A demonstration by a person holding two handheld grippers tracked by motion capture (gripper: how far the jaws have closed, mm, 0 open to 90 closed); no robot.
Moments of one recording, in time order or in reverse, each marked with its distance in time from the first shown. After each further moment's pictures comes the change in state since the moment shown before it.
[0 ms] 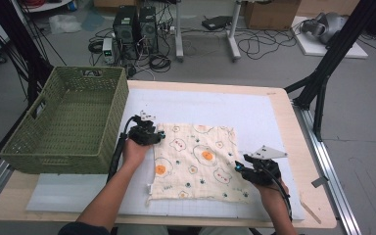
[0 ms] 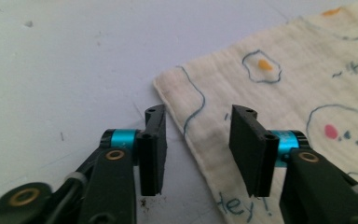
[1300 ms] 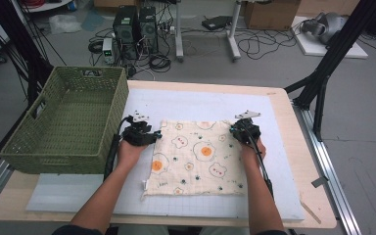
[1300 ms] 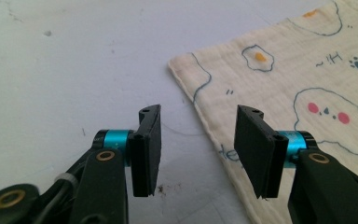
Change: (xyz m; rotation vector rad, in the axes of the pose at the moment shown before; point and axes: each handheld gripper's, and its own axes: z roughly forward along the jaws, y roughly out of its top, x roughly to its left) left arm 0.012 -0.006 -0.013 -0.060 -0.044 -0.028; right arm -0.060 0.060 0.117 0.062 -0.207 0.052
